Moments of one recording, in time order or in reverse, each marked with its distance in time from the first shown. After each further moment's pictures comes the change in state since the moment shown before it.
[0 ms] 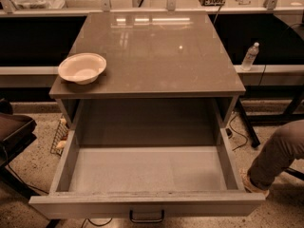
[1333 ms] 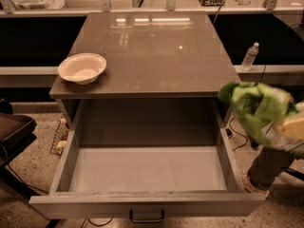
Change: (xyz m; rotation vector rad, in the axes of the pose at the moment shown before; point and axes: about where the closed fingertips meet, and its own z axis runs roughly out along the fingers) arm 0.115 0.251 0.033 -0.538 0.002 0.212
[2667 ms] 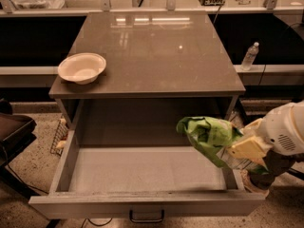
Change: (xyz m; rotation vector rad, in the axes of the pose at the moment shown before) arm 0.023 0.060 0.105 -0.226 0.098 -0.044
